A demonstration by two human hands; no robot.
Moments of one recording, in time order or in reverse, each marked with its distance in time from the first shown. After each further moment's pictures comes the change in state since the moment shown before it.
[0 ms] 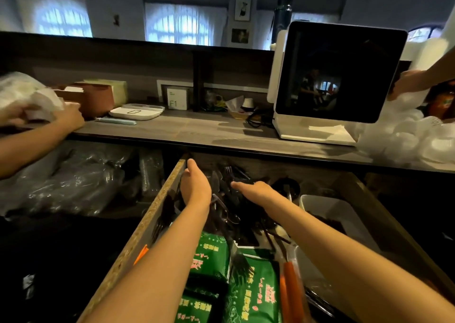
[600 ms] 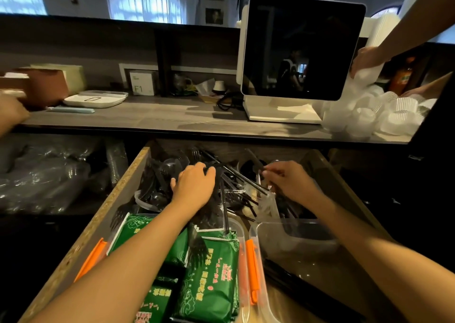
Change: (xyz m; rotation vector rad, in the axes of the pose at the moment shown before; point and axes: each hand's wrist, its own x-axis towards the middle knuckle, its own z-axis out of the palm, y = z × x) left_hand -0.046 -0.023 0.022 1.095 -0.353 0.512; right_hand -0.015 0.114 -0.095 -0.118 0.266 -0.502
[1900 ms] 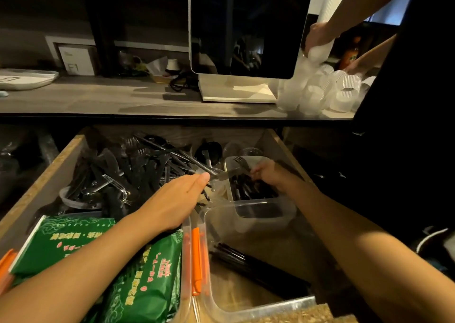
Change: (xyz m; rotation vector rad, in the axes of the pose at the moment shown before) left_hand -0.054 0.030 0.032 -0.132 -0.368 0.421; right_hand 0.007 0.106 -0.015 0.111 -0.131 0.586
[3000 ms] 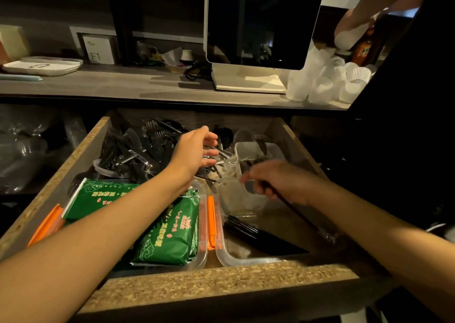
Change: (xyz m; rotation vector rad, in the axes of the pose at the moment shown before) left_hand 0.000 0.040 -0.014 -0.915 0.313 -0.231; right_hand -0.161 -0.042 0.004 0.139 -0.296 -0.108
